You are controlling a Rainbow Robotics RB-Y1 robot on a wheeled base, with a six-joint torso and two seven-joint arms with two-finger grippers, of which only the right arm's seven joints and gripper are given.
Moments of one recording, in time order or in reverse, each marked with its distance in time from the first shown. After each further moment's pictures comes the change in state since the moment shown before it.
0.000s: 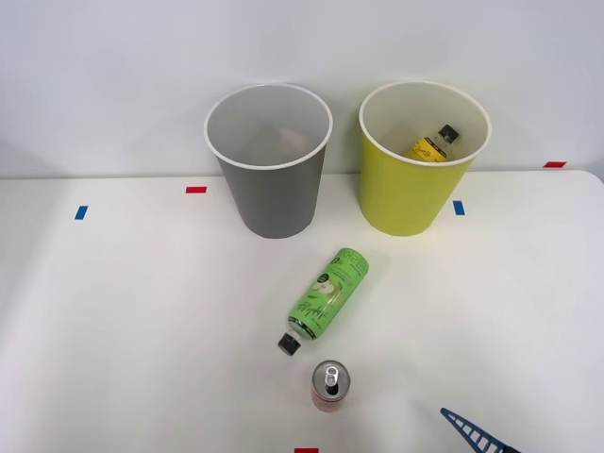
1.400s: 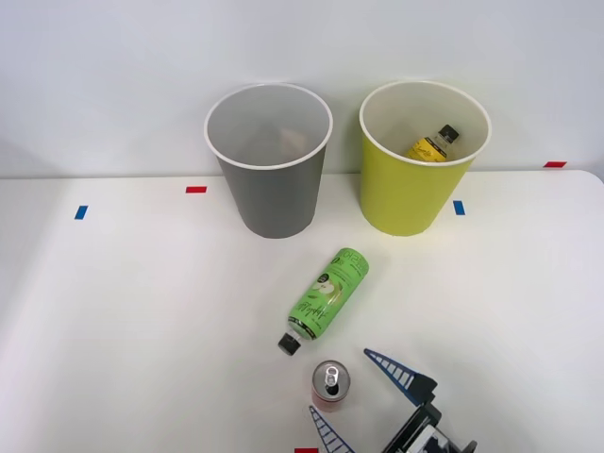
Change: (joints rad) arm -0.469 0.108 0.226 0.277 -0.134 0.019 0.046
